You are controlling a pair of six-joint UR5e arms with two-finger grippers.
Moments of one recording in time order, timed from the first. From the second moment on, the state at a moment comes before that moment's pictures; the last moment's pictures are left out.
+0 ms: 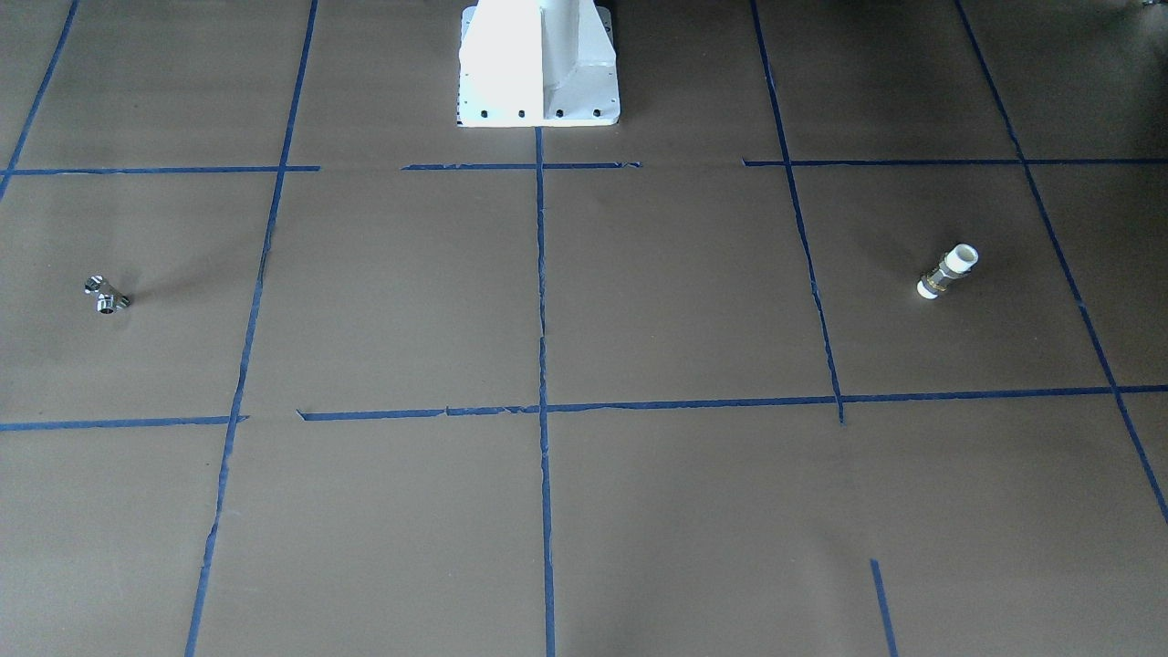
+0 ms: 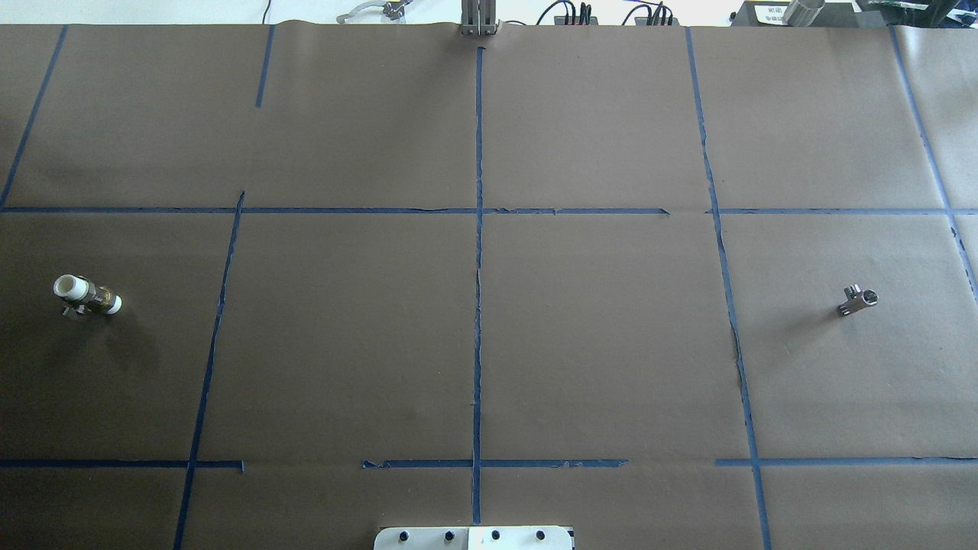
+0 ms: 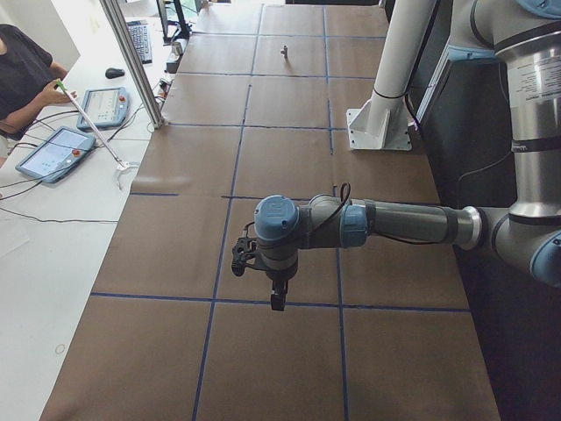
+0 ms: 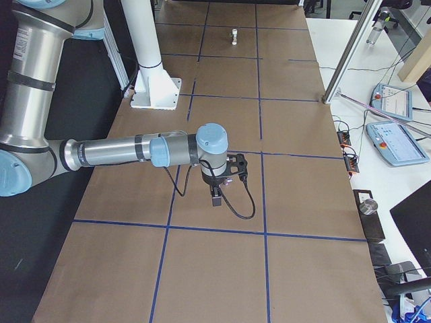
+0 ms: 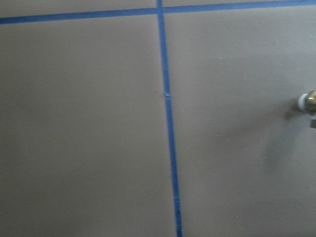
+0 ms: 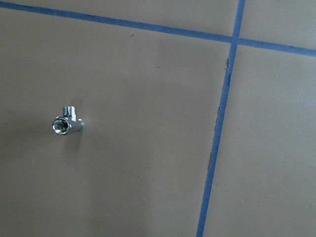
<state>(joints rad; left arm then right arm) -1.60 -1.38 -1.84 -1.44 -2.33 0.15 1.47 -1.87 1.99 -1.57 2.37 -0.01</state>
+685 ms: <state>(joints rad) -1.59 -1.39 -1.83 -1.45 -2.33 0.14 1.47 -1.88 1.99 -1.57 2.37 0.00</state>
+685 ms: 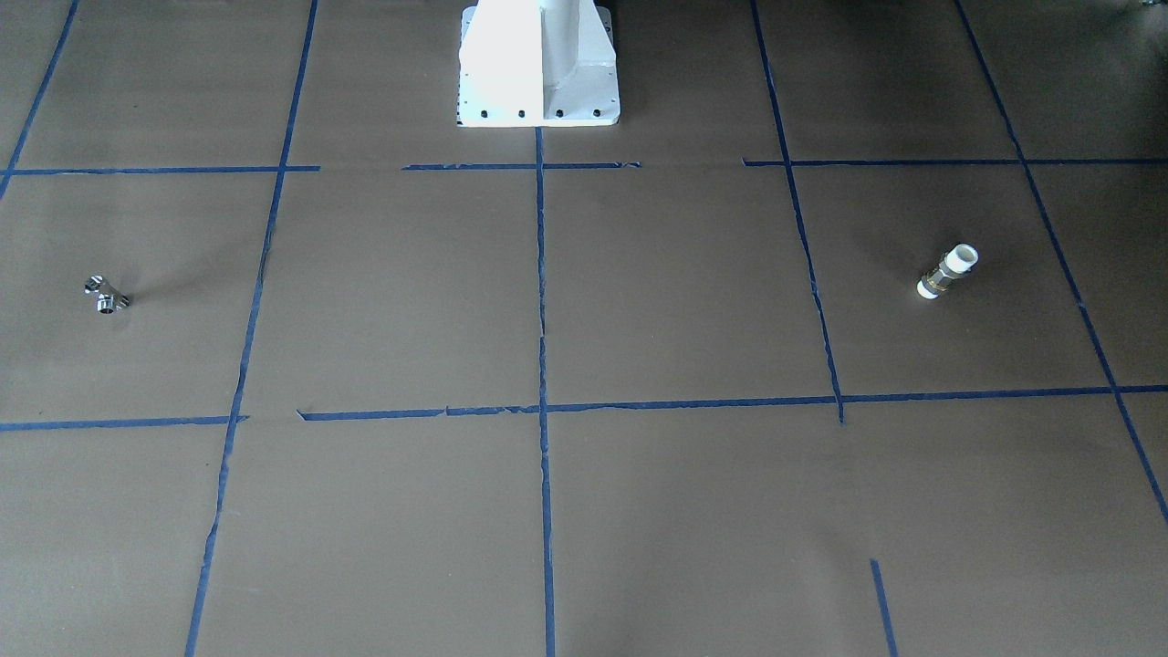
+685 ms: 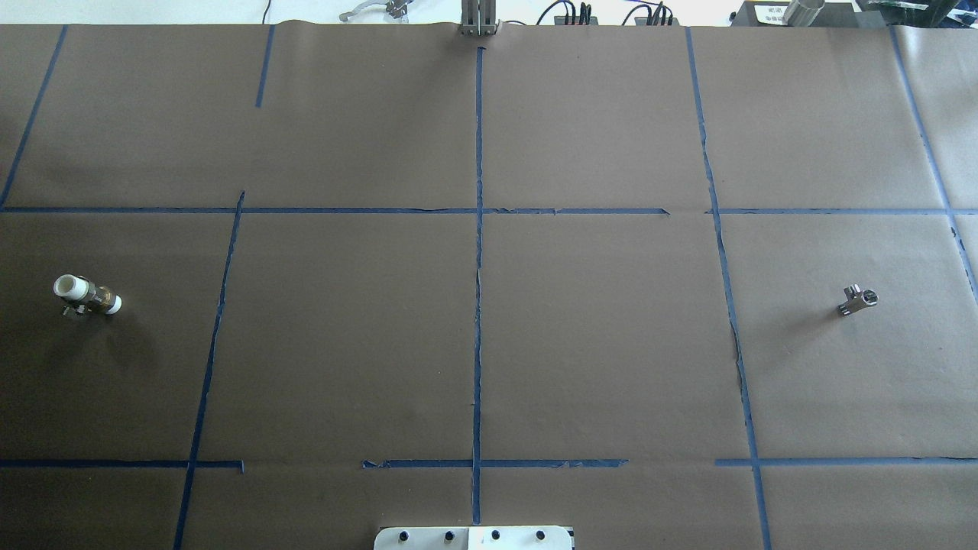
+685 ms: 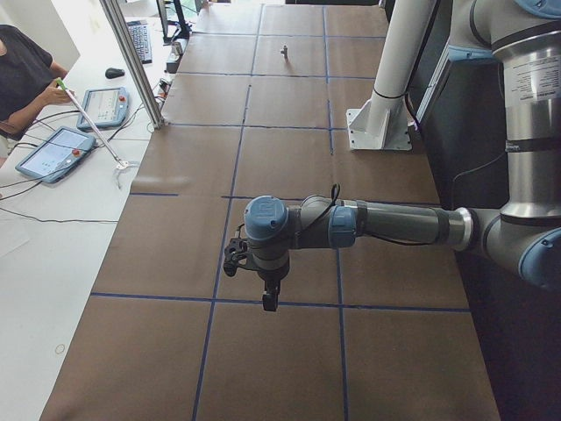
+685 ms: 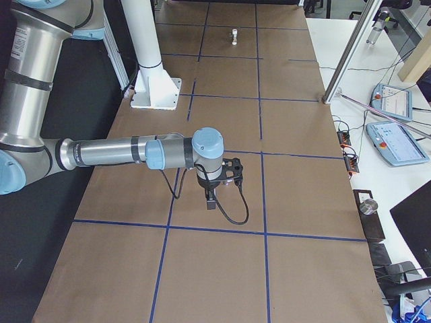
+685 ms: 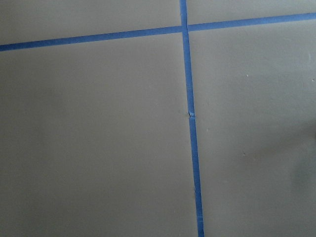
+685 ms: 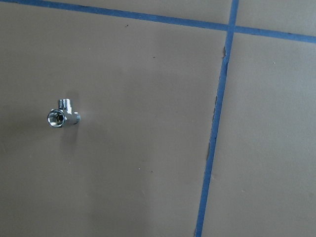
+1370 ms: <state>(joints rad) -1.58 -1.38 -1.81 -1.46 -2.42 0.14 1.47 -1.90 1.99 -1.56 2.39 0.00</state>
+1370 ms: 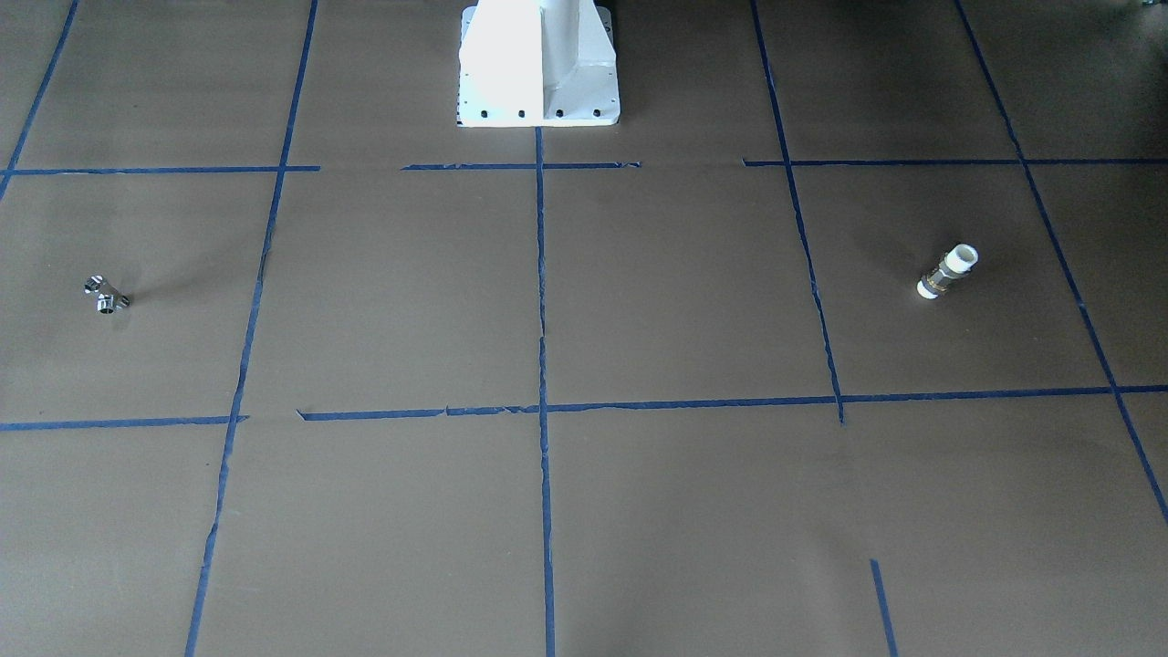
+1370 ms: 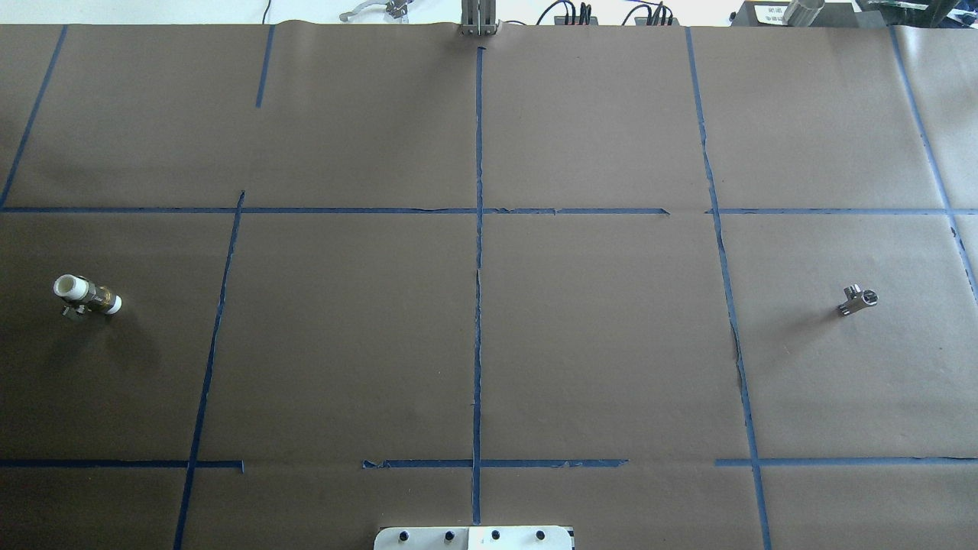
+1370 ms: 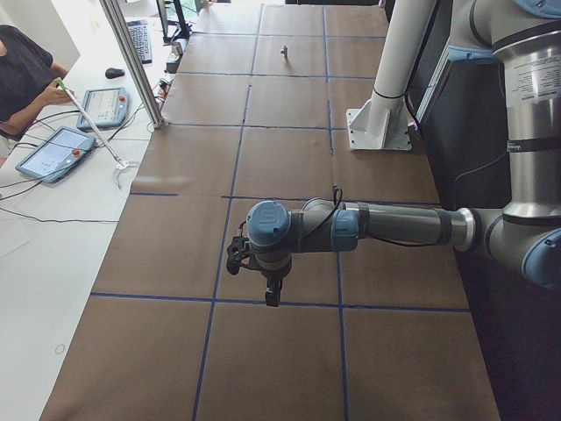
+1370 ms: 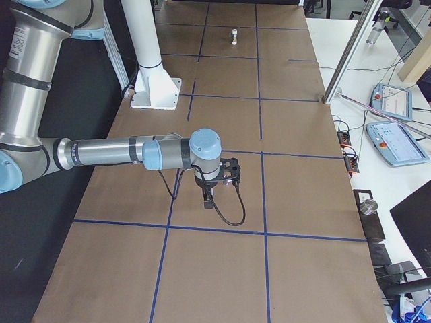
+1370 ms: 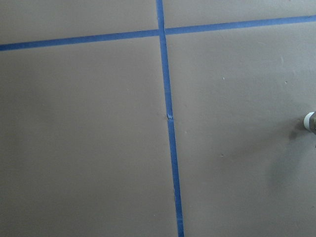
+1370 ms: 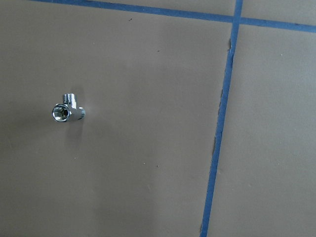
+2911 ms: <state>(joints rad) -1.07 -1.43 -1.87 -1.90 -2.32 -0.67 1.47 -1.89 1.97 -1.44 2.40 0.01</state>
